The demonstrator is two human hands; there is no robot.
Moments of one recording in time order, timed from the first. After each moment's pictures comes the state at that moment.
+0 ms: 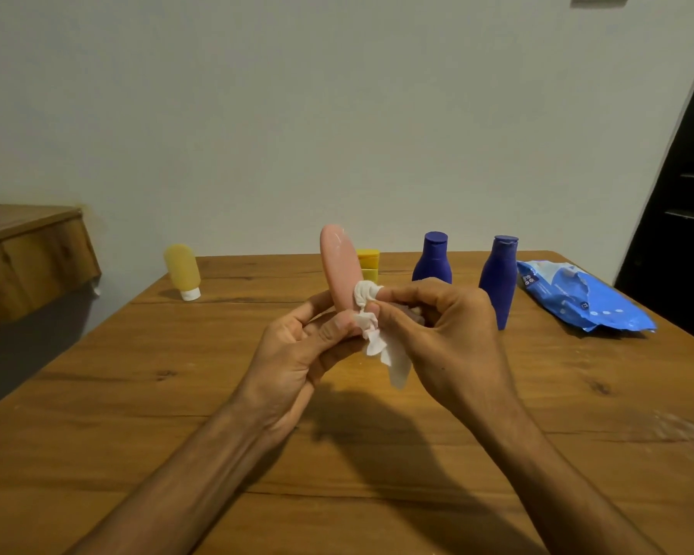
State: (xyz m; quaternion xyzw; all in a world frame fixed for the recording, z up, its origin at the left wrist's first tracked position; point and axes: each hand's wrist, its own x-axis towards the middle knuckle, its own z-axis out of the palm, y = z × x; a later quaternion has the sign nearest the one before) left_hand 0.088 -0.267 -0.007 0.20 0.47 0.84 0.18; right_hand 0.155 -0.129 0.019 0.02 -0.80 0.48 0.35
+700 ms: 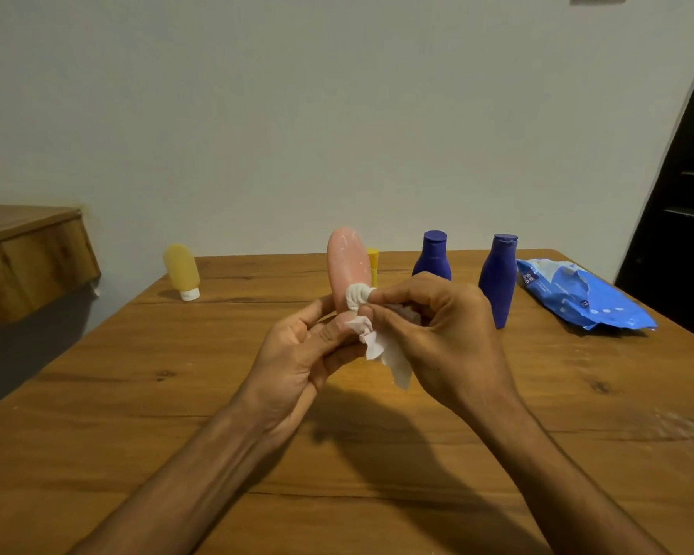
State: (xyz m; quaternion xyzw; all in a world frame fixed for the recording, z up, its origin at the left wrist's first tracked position) left_hand 0.089 -0.266 -0.010 0.21 0.48 0.83 0.19; right_hand 0.154 -0.128 0.022 0.03 -0.83 0.43 0.35
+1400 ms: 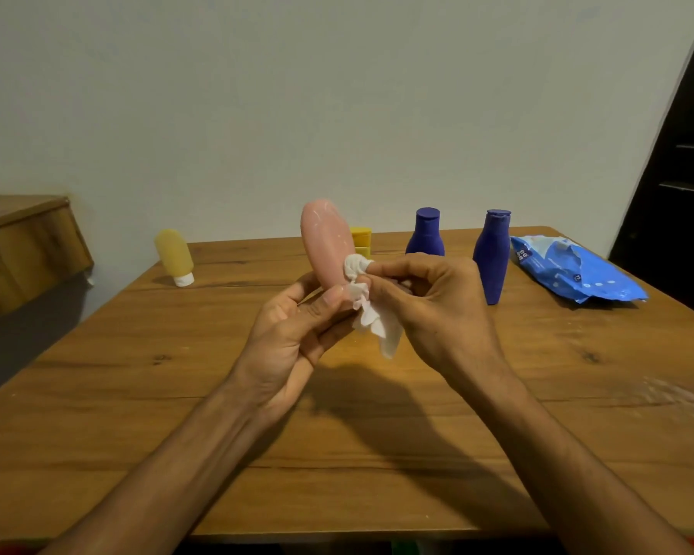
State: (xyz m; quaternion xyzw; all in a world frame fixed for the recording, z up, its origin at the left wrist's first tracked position) left_hand 0.091 -0.266 -0.006 0.20 0.43 0.86 0.20; right_hand 0.152 -0.126 0.020 0.01 -0.79 0.52 0.33
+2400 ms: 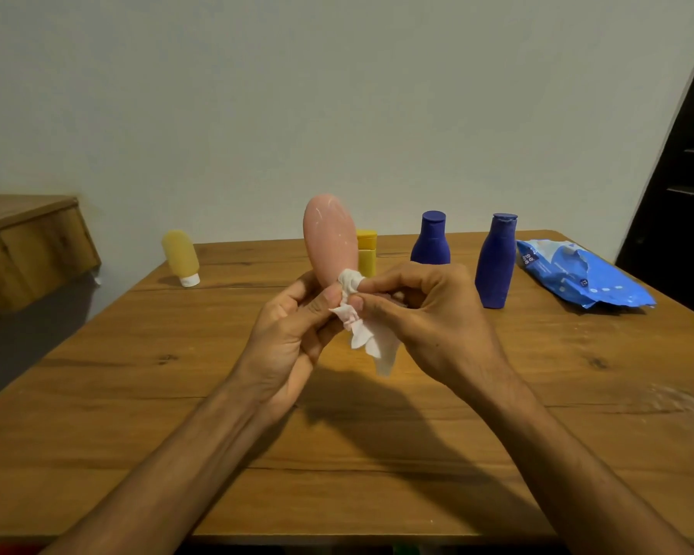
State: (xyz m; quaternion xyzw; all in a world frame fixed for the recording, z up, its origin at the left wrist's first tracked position) left_hand 0.088 -0.267 -0.006 0.19 0.44 0.86 0.18; right_hand 0.154 -0.128 0.020 0.06 -0.81 0.50 0.29
